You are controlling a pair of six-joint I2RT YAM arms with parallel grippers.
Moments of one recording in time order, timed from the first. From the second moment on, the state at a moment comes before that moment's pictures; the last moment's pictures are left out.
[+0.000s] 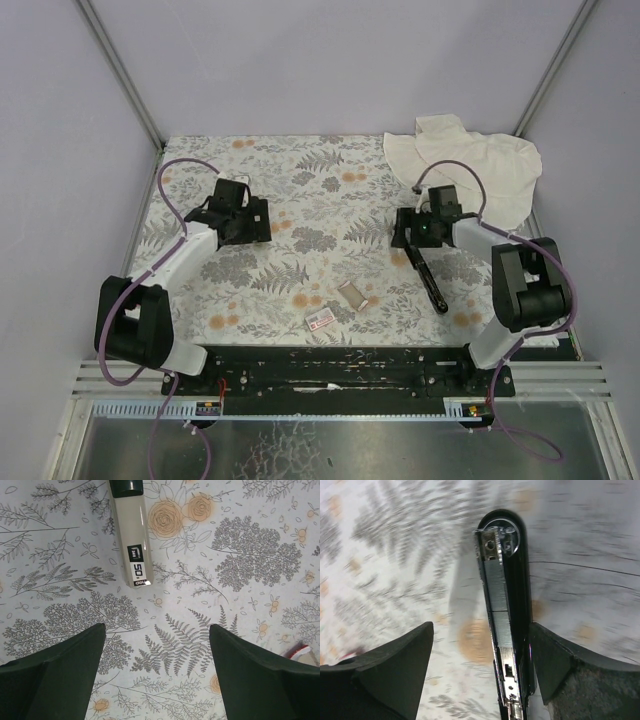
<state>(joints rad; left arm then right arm) -0.24 1.44 1.00 -0.48 0.01 -0.31 0.18 1.67 0.92 -0.21 -0.26 0.16</state>
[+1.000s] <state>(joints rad) -0.92 1.80 1.28 -0.12 0.27 -0.06 -0.04 1.17 0.73 -0.32 -0.33 0.43</state>
